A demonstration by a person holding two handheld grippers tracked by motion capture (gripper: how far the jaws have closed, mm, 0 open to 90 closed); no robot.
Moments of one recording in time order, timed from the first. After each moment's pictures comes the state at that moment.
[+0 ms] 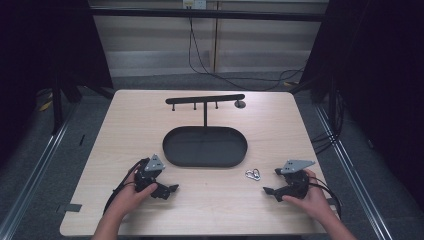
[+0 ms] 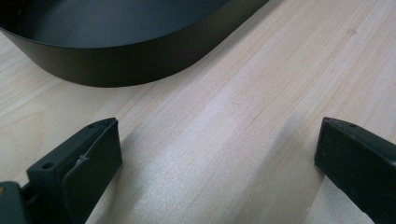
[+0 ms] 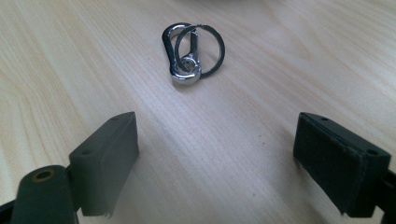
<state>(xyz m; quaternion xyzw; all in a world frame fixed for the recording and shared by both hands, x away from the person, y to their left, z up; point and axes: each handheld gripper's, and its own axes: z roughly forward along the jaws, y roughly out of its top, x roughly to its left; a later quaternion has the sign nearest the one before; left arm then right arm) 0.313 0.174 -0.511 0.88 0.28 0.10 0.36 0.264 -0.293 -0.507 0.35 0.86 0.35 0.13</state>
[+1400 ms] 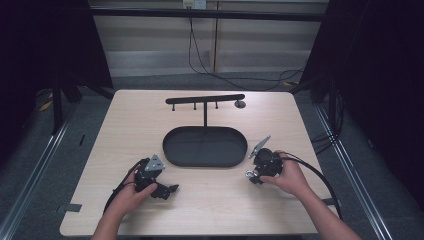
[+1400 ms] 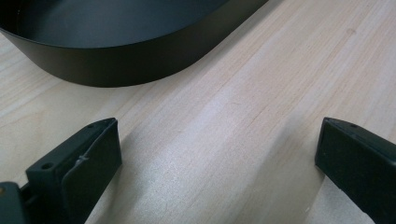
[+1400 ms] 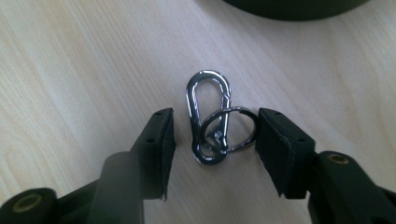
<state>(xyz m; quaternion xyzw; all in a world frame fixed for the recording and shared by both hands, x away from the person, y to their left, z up) 0.313 0.174 -0.511 0.88 0.28 0.10 0.36 0.324 -0.217 -0.474 0.31 0.94 0.16 0.03</state>
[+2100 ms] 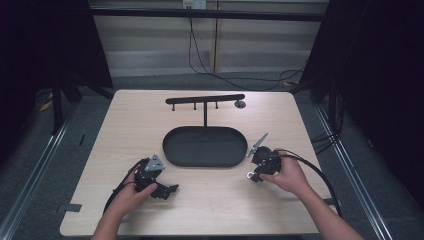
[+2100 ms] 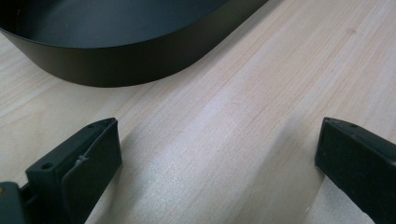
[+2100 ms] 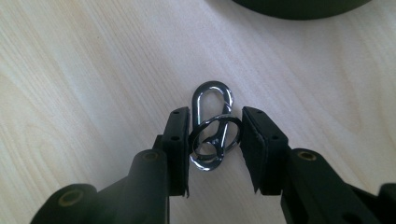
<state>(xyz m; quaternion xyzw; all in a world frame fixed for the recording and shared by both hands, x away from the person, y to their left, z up) 0.313 0.174 -0.511 0.88 0.28 0.10 0.36 0.325 -0.212 -0.460 0.32 0.94 0.13 0.02</state>
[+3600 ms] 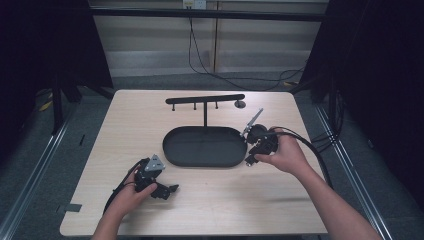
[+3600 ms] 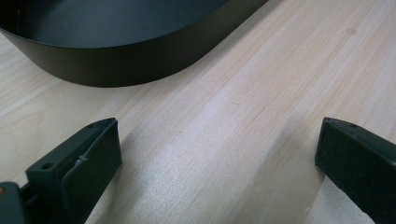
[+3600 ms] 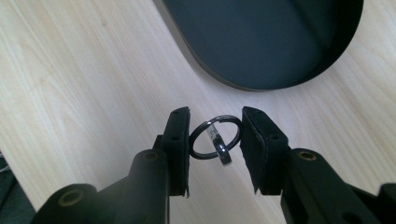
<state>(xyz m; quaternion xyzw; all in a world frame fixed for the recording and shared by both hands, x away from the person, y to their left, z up) 0.313 0.174 -0.511 0.88 0.28 0.10 0.36 0.345 -0.185 -0.382 0.30 0.94 0.14 0.04</state>
